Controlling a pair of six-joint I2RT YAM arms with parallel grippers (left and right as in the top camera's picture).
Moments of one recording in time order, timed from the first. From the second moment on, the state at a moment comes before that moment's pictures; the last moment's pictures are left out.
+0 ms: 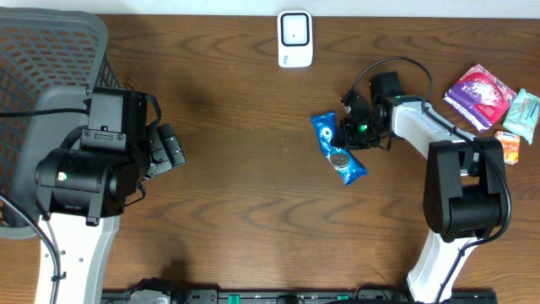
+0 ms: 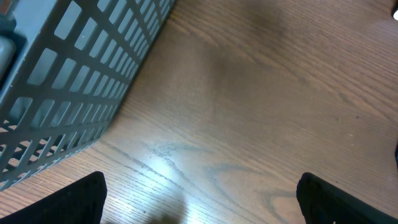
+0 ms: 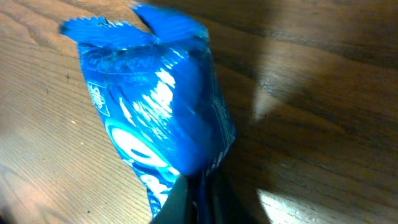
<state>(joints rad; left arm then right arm) -0.14 1.19 1.47 -1.39 -0.21 -0.48 0.12 2.03 1.26 -0.63 -0.53 0.05</state>
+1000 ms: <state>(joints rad) -0.14 1.19 1.47 -1.39 -0.21 -0.48 0.13 2.06 1.25 -0.43 -0.84 0.52</state>
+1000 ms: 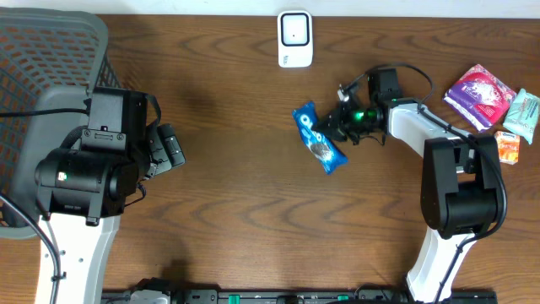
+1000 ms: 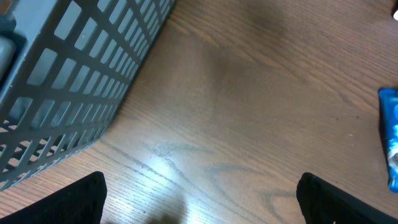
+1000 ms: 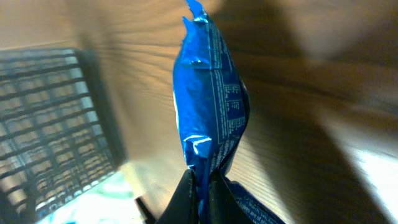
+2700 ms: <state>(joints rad) -0.14 1.19 1.47 -1.39 -0.21 -0.48 0.21 2.15 1.61 -0.11 -0.88 0.53</state>
